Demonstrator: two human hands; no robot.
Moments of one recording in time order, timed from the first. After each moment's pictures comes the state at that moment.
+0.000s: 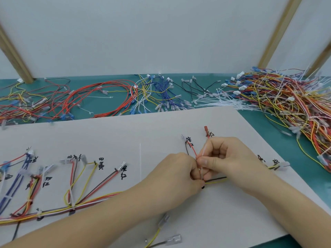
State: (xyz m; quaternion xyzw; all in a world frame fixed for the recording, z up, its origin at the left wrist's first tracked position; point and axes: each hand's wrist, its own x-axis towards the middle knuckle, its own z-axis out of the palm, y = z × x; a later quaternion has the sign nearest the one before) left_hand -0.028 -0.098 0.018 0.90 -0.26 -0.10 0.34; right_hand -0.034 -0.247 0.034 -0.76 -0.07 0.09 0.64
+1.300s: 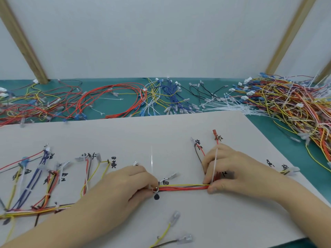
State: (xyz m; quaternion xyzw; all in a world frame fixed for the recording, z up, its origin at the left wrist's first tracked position) left_hand -0.057 0.011 0.014 0.90 -0.35 0.03 0.25; right_hand -0.025 -0.270 0.024 -0.89 -0.35 0.07 0.28
